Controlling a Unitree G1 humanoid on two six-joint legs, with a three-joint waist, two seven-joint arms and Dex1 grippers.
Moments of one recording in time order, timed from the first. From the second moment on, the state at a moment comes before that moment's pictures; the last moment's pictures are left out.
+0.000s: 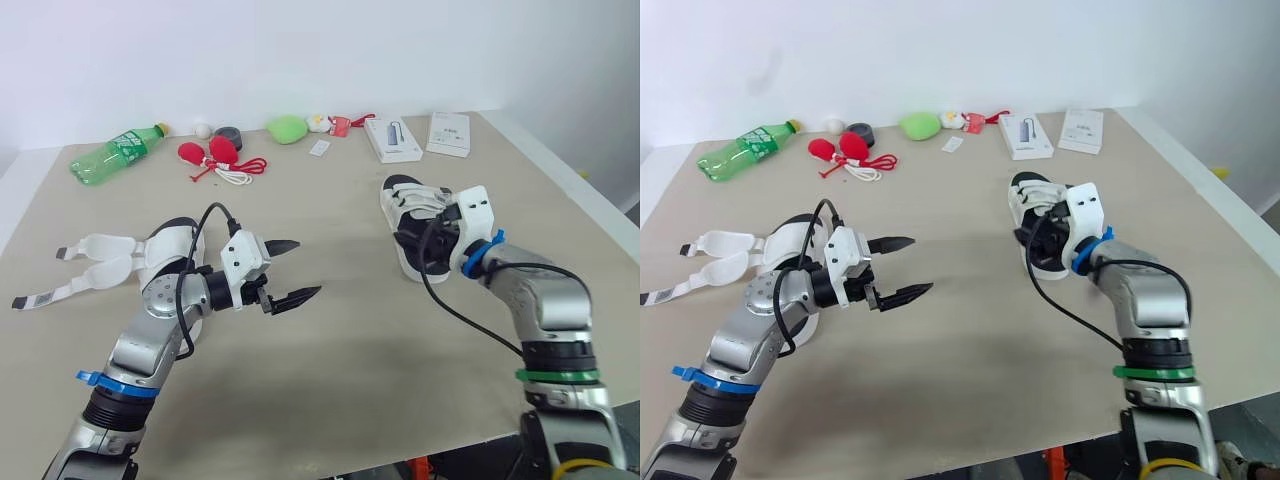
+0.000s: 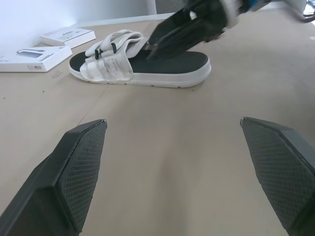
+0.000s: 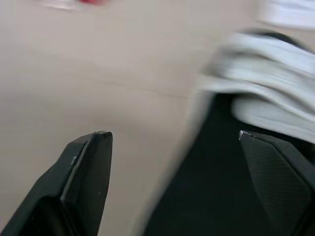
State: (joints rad) left arm -0.36 0.46 -0.12 -0.20 -0.33 0.24 -0.89; right arm -0.52 -0.60 -0.11 0.00 0.39 0.68 0.77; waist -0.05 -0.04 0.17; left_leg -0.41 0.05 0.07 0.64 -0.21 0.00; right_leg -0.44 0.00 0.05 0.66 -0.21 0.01
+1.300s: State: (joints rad) left arm 0.00 0.11 0.16 -0.67 -0.16 0.77 -0.01; right arm -0.91 -0.26 0.17 0.62 0.31 -0.07 1.50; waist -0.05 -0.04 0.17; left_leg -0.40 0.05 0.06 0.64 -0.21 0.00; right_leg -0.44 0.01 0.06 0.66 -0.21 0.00
